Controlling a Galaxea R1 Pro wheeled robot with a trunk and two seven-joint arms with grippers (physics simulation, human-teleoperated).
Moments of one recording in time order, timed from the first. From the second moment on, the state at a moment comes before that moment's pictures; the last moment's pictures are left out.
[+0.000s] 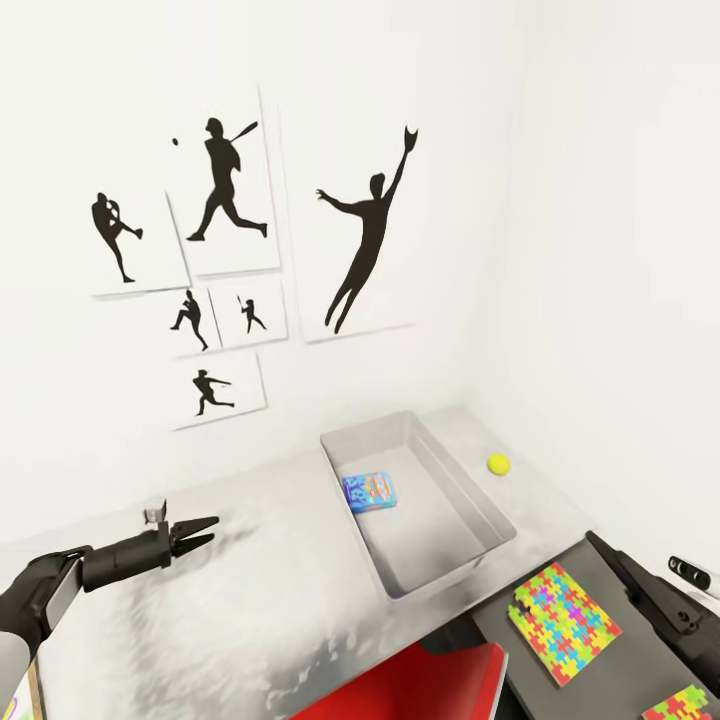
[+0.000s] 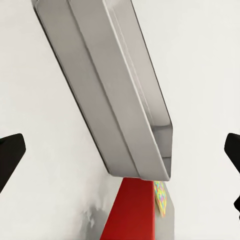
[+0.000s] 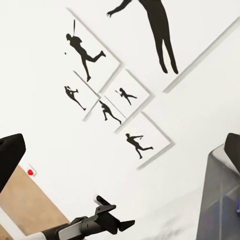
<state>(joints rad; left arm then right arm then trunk) -0.66 0.38 0.23 -0.50 0.19 0.69 -1.37 -0.06 -0.04 -0.76 -1.57 -0.57 0.74 1.45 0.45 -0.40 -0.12</state>
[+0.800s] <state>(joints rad) -0.66 0.37 0.23 -0.50 0.19 0.66 -1.37 -0.06 -0.04 -0.76 -1.57 -0.57 0.74 1.44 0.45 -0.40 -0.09</state>
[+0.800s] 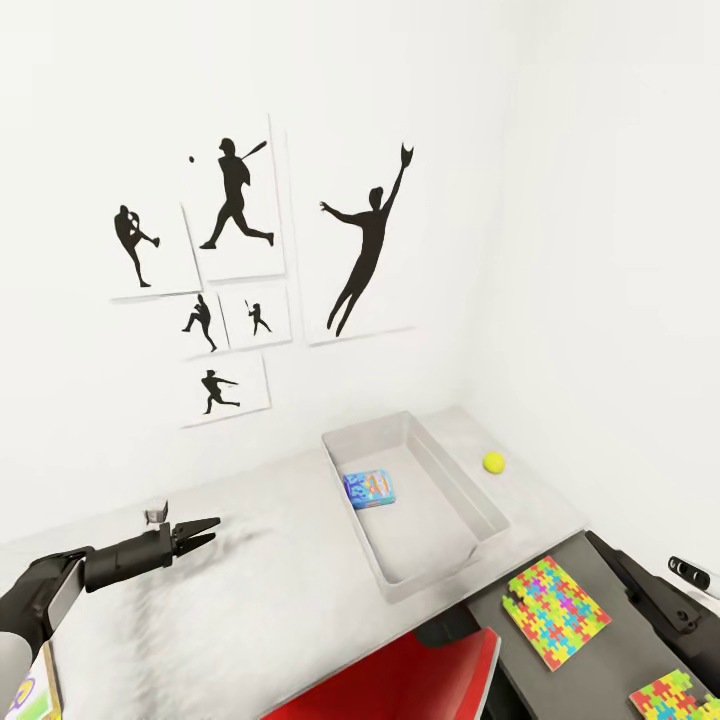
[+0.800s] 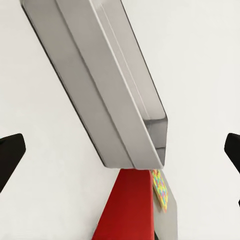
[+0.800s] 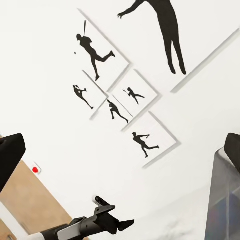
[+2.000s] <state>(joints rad) -0.66 0.37 0.23 -0.50 0.19 0.64 -1.37 -0.06 -0.04 -0.76 -1.57 -0.57 0.71 1.44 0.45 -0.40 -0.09</state>
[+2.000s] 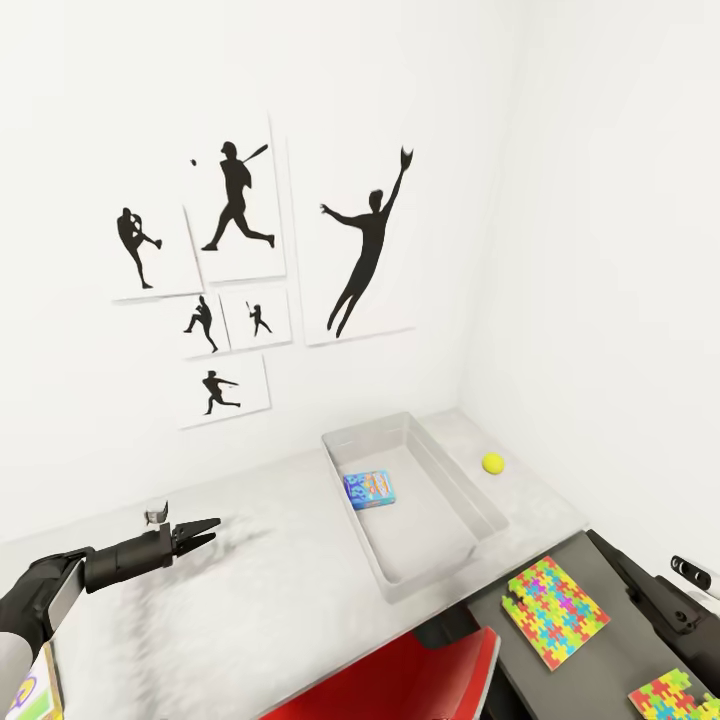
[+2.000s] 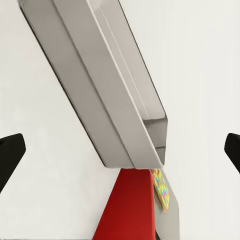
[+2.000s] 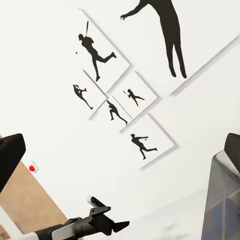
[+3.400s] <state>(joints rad) -0.66 0.38 0.23 -0.50 0.19 0.64 -1.38 -0.06 -0.04 -0.76 -1.57 -0.56 0.71 1.42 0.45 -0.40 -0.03</state>
